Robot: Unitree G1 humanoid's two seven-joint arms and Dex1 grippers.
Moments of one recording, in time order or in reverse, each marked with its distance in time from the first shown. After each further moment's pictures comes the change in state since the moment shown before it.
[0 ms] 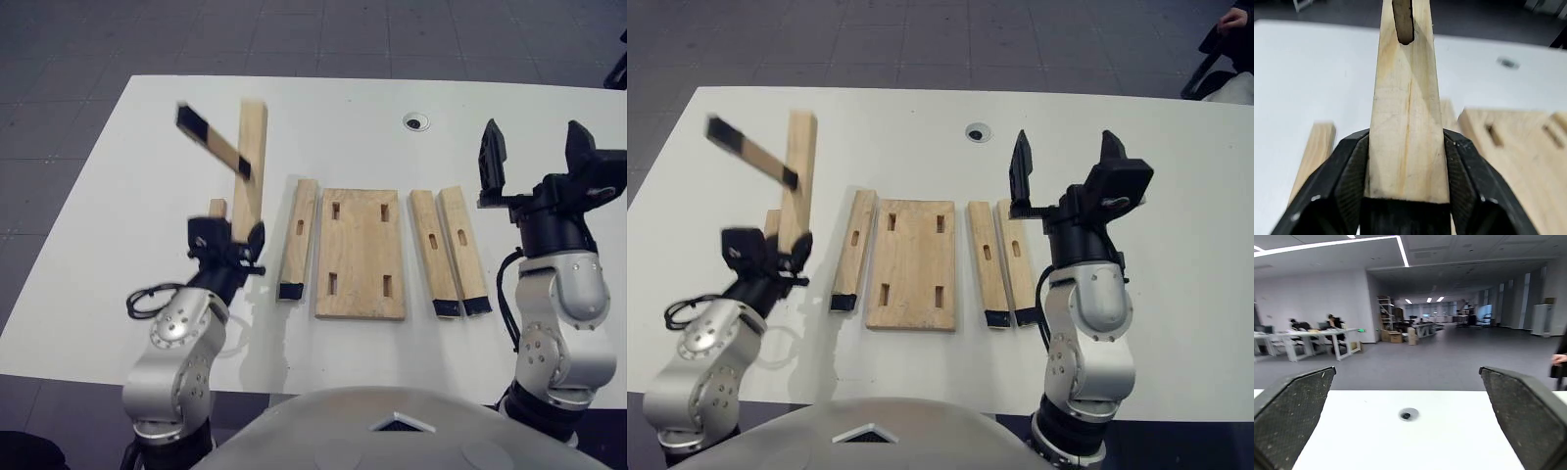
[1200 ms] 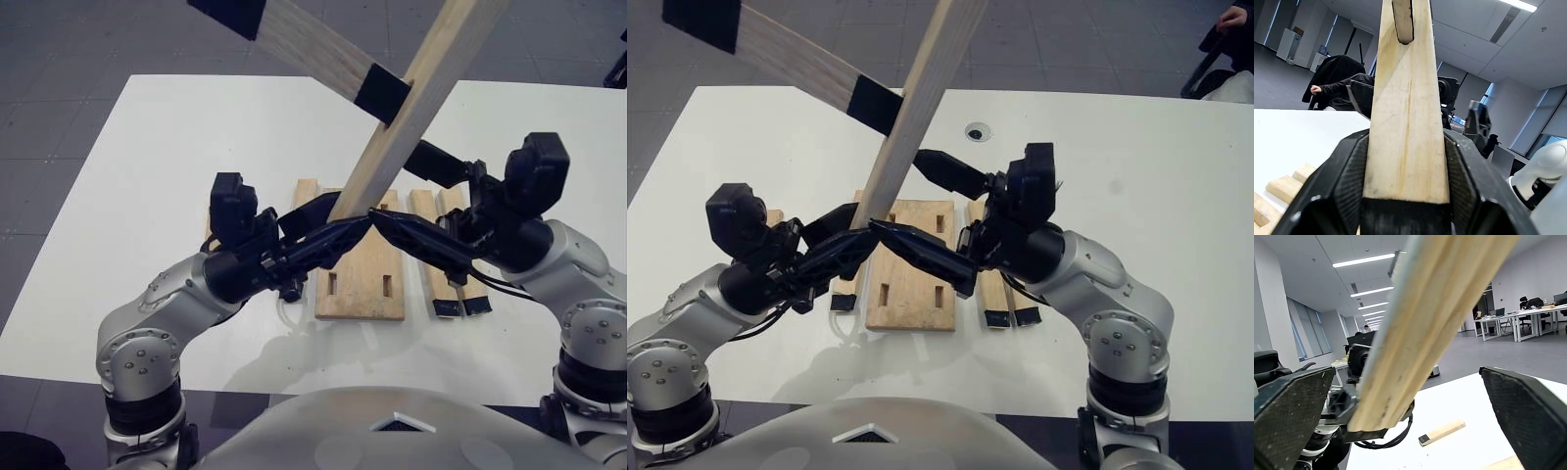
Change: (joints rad) left arm -0.122 0.226 -0.048 0.066 -0.943 -0.069 -0.413; right arm -0.174 -0.380 0.160 0.098 0.815 0.160 0.407
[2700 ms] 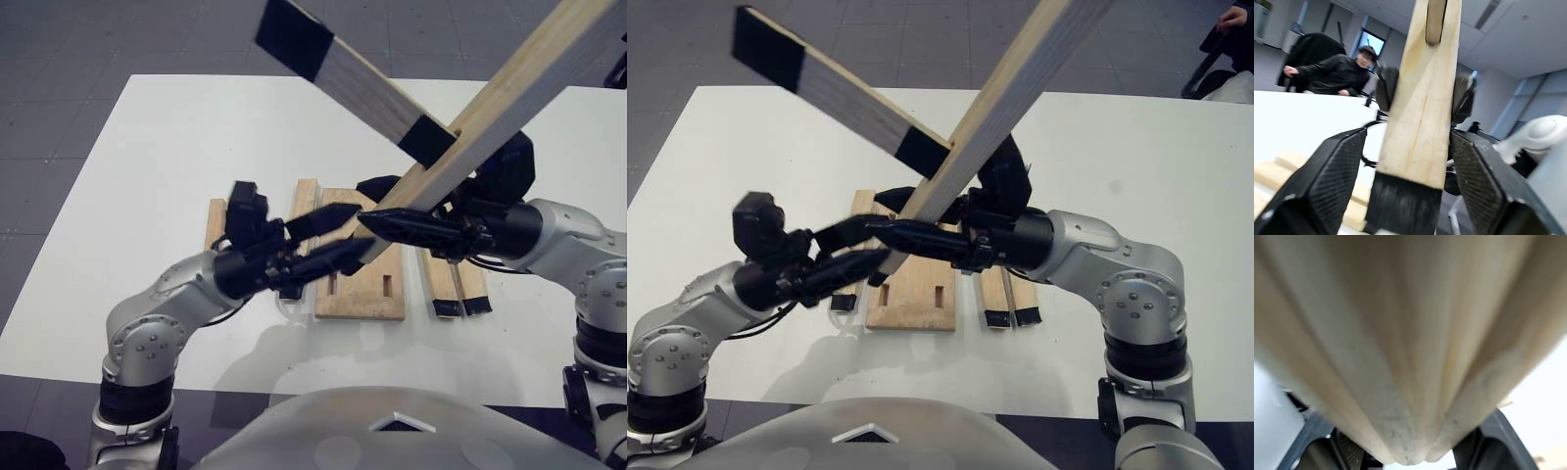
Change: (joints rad) left arm -0.024 0.112 -0.055 0.181 0.084 -0.105 -0.083; right arm -0.155 -0.130 0.052 0.145 0.175 0.142 0.112
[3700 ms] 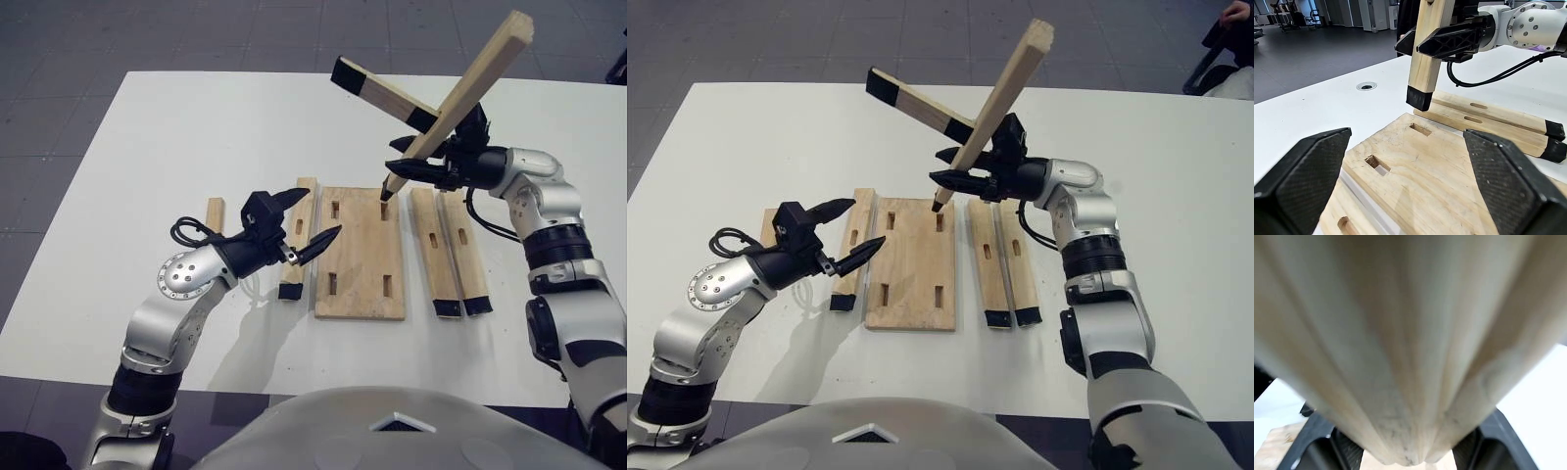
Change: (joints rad) left arm 0.019 0.038 -0.191 0.106 0.775 -0.300 -0.002; right arm -0.414 0.167 0.098 1.237 -0.879 -0.688 0.719
